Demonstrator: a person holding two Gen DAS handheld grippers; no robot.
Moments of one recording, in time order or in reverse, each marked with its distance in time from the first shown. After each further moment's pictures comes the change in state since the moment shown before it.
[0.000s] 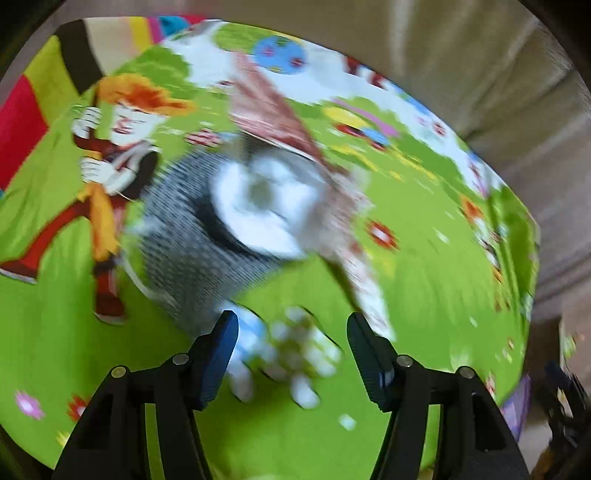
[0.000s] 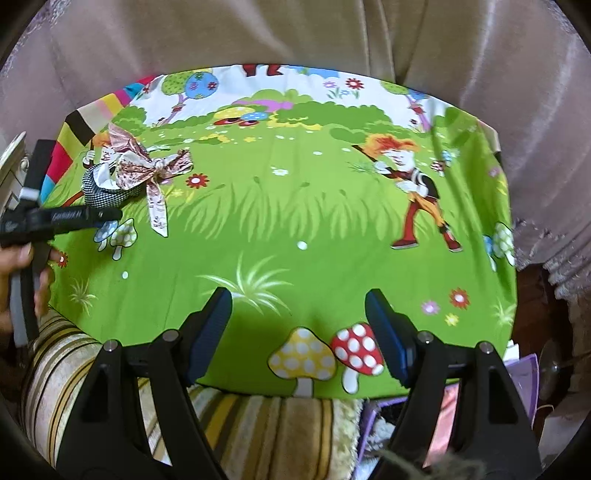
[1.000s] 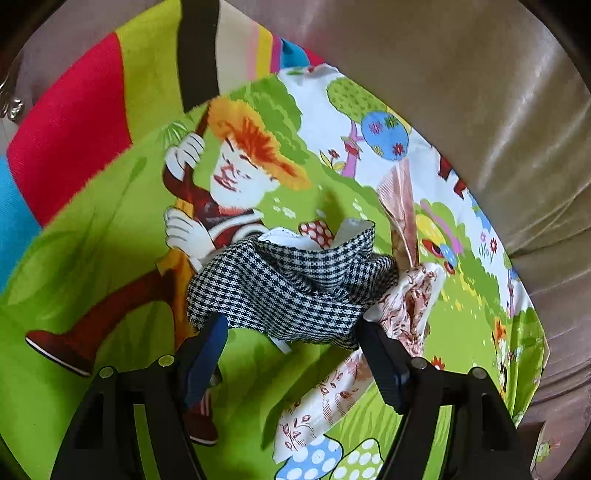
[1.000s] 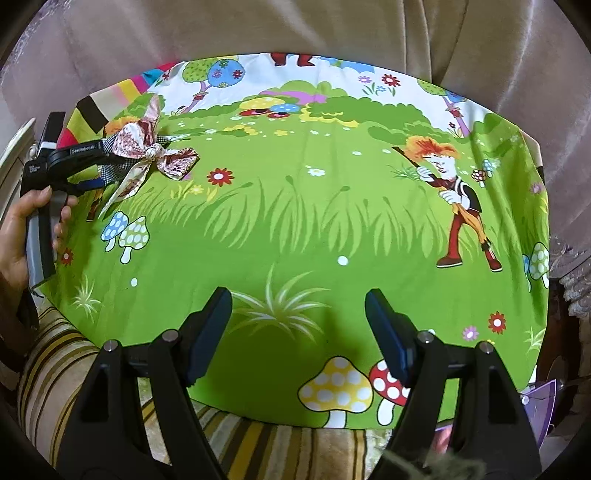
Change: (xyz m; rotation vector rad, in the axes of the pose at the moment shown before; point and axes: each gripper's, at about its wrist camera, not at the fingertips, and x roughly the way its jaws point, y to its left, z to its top) left arm -0.011 0.077 0.036 -0.328 -0.201 0.035; right arm 0.034 0.024 0.013 -0.055 0.019 0.066
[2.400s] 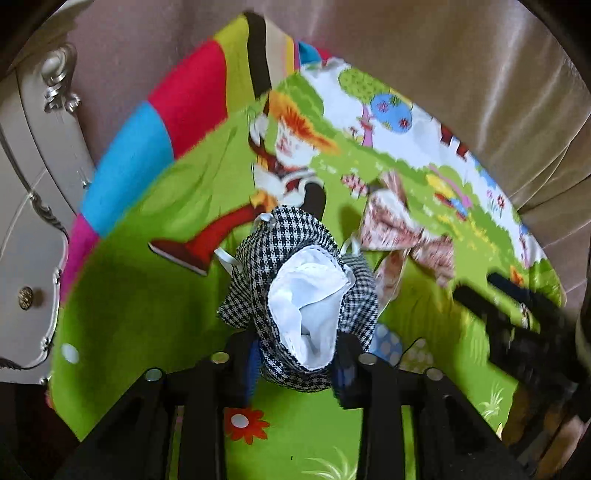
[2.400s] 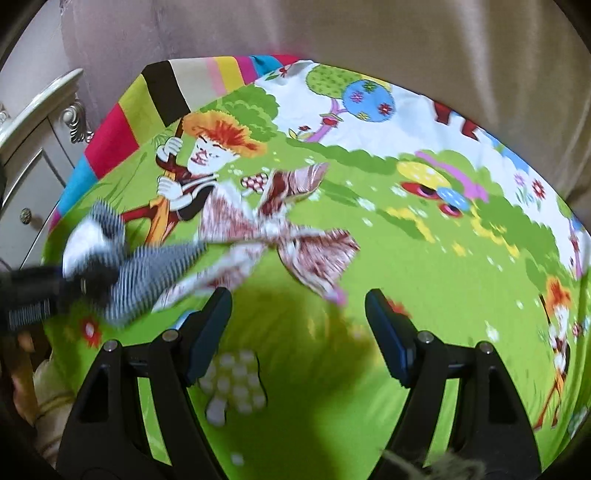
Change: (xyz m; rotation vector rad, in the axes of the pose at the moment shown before) left arm -0.043 0.031 -0.042 0.099 0.064 0.096; right arm 0.099 0.181 0.113 -0.303 -0.076 0.164
